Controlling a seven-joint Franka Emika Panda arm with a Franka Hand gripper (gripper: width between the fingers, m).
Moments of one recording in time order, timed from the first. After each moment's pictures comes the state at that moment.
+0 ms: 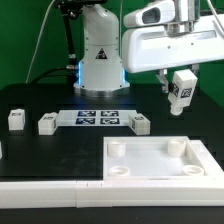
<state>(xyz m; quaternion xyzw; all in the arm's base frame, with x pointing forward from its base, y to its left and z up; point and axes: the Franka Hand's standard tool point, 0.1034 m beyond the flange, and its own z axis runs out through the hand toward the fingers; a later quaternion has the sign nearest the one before) 0.506 0.124 0.119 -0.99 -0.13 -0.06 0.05</state>
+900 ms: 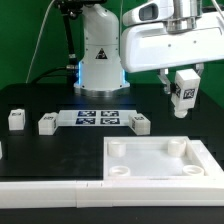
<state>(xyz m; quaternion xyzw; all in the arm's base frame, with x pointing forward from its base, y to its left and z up) 0.538 0.124 0.124 -0.99 -0.08 -0.08 0.06</state>
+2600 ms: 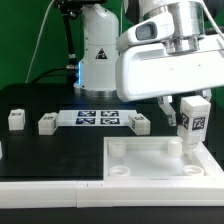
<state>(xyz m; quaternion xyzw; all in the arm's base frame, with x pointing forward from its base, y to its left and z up) 0.608 0.114 0.099 -0.98 -0.12 -0.17 0.05</state>
